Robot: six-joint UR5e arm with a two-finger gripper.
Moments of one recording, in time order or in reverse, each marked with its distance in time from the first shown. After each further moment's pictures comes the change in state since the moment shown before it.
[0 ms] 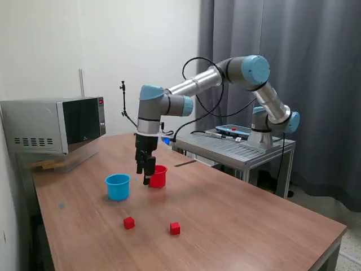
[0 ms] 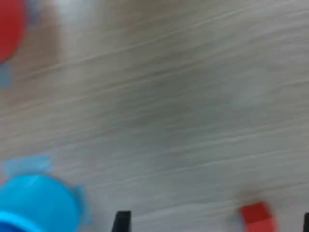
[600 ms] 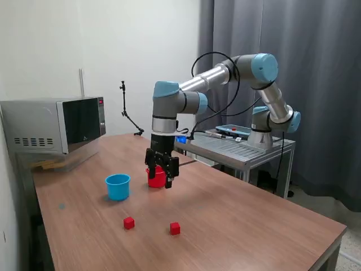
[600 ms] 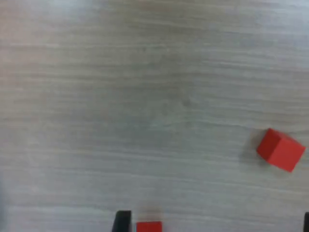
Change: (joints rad) arm 0.054 -0.010 -0.013 0.042 0.075 -0.259
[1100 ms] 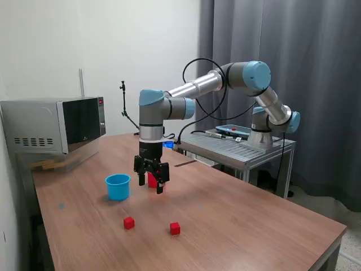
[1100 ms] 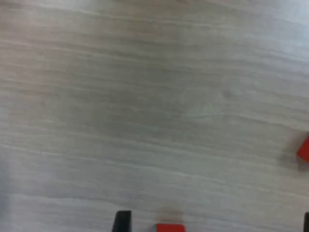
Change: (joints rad) arm -0.038 0.094 -0.121 0.063 0.024 -0.126
